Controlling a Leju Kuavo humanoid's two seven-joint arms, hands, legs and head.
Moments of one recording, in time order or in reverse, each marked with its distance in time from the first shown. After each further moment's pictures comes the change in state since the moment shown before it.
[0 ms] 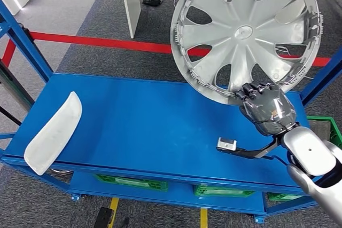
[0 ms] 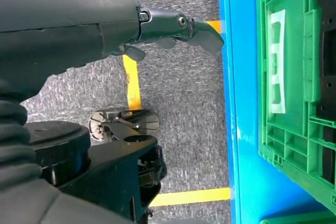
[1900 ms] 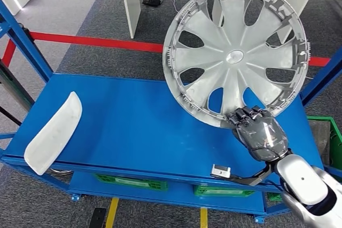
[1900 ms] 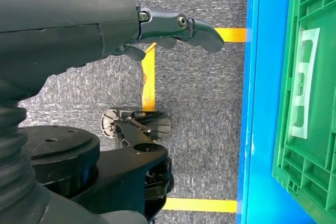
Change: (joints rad) left arm -0.006 0.003 0.069 0.000 0.024 0.025 0.087; right arm 0.122 -0.004 0.038 -0.074 0.042 -0.053 0.056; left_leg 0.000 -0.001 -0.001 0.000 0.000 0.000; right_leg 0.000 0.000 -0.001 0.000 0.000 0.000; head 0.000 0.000
